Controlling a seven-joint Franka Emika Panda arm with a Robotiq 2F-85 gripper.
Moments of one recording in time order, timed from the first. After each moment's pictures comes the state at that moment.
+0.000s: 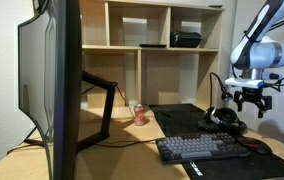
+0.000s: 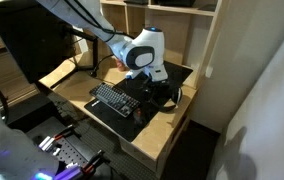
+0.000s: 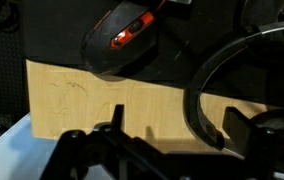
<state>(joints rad) -0.17 0.27 -0.18 -2.19 0.01 2.48 1.03</state>
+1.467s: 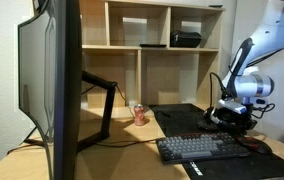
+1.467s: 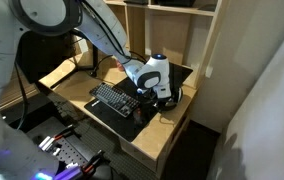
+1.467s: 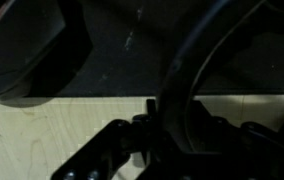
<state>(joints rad) -0.11 0.64 -0.24 -1.99 0.15 2.71 1.14</state>
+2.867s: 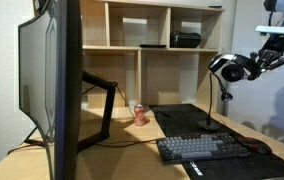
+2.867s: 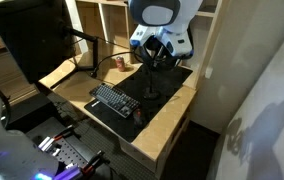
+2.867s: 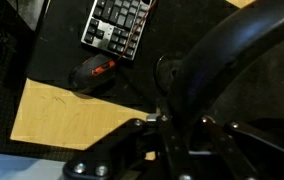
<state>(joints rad) -0.33 0.03 -0.23 -1.98 0.47 1.94 0.50</state>
